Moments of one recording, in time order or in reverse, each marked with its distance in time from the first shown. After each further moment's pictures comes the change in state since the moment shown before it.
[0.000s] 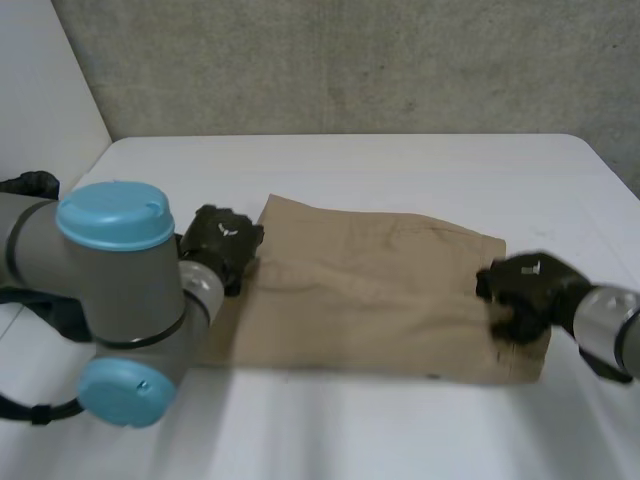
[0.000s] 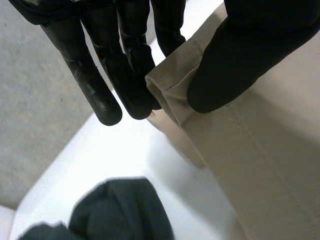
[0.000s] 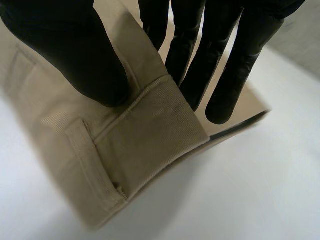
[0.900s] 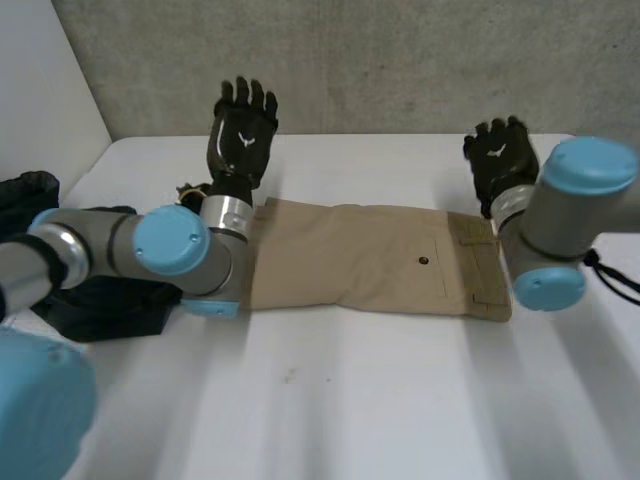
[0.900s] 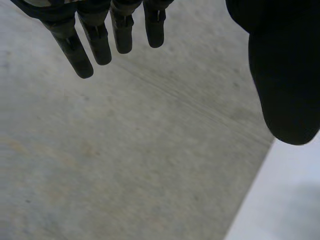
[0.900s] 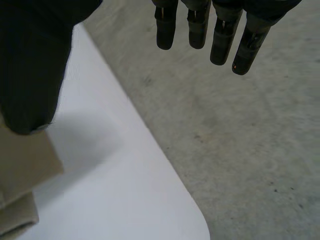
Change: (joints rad) left arm 0.070 -0.418 0.346 0.789 0.104 0.232; right arm 0.213 0.527 -0.645 -0.505 0.442 -0.137; left_hand -0.919 -0.989 -0.982 -0.995 -0.950; right_hand -0.772 -0.960 -0.966 -0.955 -0.918
